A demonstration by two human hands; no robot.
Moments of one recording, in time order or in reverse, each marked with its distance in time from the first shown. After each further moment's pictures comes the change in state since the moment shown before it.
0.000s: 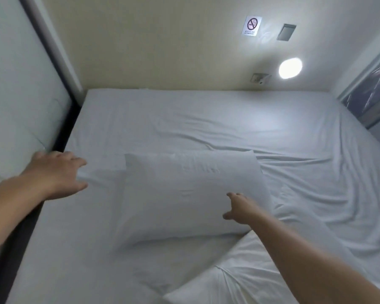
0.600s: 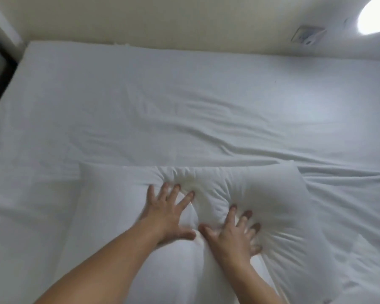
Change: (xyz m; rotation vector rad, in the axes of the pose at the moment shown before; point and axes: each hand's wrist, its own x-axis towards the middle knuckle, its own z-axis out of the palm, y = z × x) left_hand 0.272 0.340 0.165 -0.300 -0.098 0.439; right_hand 0.272 -0.029 0.096 0.238 0.159 0.409
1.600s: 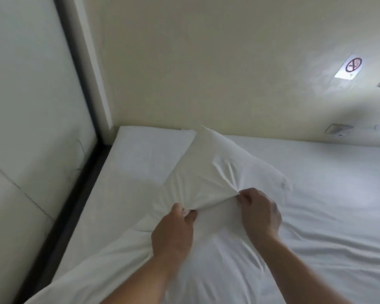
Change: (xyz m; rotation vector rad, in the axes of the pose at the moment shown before) left_hand -0.071 -0.257 -0.151 -0.820 0.563 -0.464; right_hand -0.062 -0.328 -0.116 0.374 0.570 -0.436
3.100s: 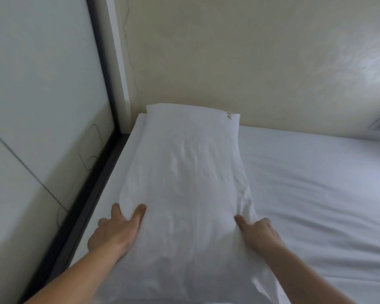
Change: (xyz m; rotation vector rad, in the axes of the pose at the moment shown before) left_hand 0.065 -0.189 -0.059 0.195 -0.061 -0.480; right_hand -0.014 0.015 0.137 -0.143 -0.493 0.471
